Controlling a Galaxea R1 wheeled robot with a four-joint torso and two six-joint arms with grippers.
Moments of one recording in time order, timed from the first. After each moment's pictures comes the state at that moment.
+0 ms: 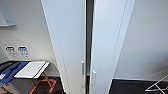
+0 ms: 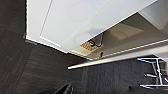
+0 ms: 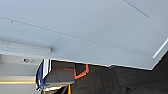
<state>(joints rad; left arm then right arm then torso) 0.70 2.42 -1.77 0.37 0.31 -0.90 -0.90 2.40 -1.81 -0.72 0.26 1.32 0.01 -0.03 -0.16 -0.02</state>
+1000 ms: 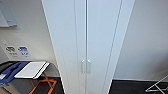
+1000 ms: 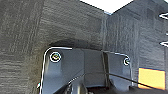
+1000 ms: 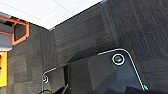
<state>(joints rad) 1.24 2.54 -2.02 0.65 0.07 -0.84 -1.30 2.70 -2.40 -1.02 0.20 1.31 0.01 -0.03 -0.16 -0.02</state>
